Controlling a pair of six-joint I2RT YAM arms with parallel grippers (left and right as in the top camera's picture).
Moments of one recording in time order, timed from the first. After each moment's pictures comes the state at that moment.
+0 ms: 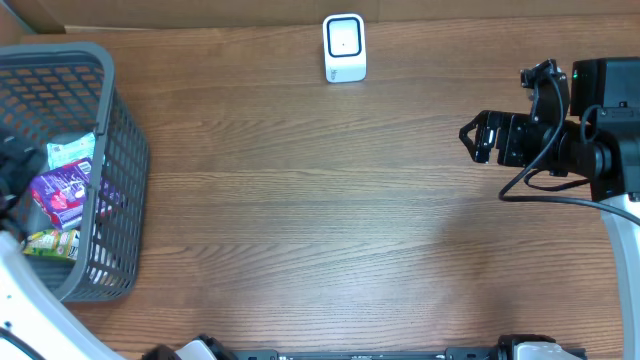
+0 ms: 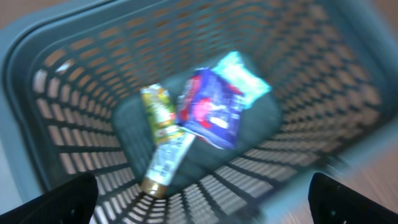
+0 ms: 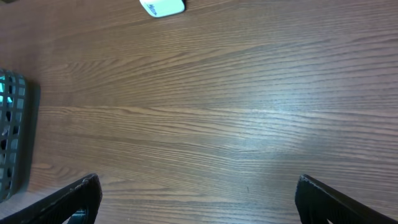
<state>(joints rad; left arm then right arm) 0.69 1.43 2.03 -1.50 -0.15 -0.41 0.01 1.35 1.54 -1.19 -0.36 0.13</state>
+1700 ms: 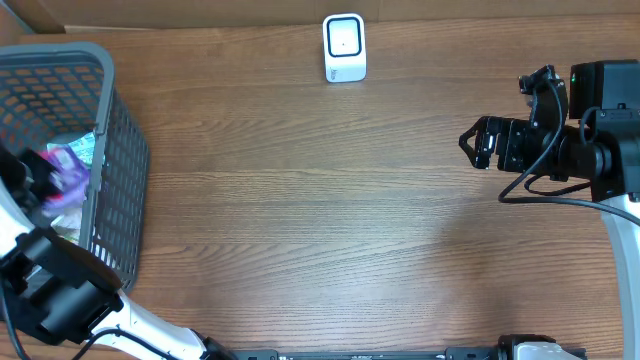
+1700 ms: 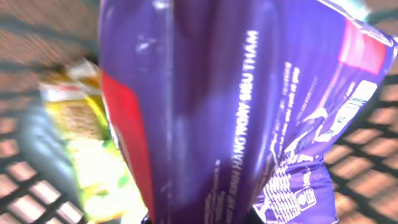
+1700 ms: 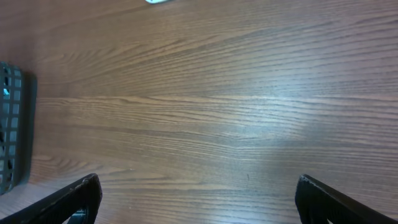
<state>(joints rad) 0.78 1.99 1.95 -1.34 0.01 -0.20 0.01 1.35 1.54 -1.24 -0.36 0.13</state>
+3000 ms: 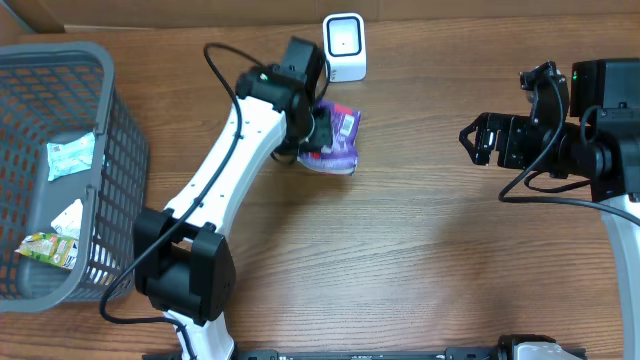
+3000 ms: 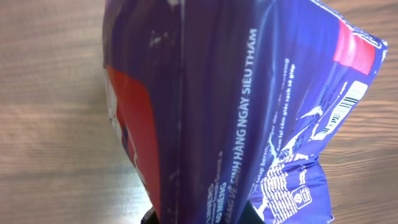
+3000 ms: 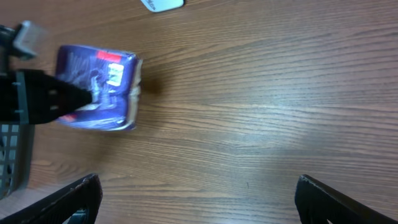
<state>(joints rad) -0.38 1.92 1.71 -1.10 0.10 -0.47 0.01 1.35 1.54 -1.21 -0.36 0.13</state>
